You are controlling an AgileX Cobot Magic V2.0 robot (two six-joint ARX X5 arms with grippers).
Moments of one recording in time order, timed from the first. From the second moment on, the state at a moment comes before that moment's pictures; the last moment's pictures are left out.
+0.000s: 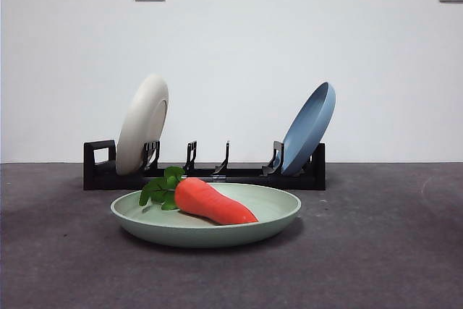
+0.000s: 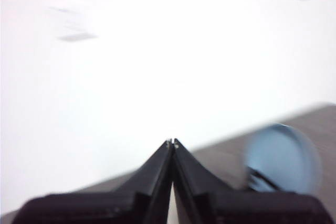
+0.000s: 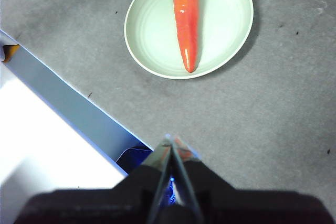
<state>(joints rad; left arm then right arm) -0.33 0.58 0.90 -0.18 -0.08 0.15 0.69 0.82 0.96 -0.97 -0.16 0.13</state>
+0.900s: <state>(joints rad) -0.03 0.02 0.02 -0.06 -0.07 0.08 0.69 0.82 0.96 -0.97 -0.16 0.13</state>
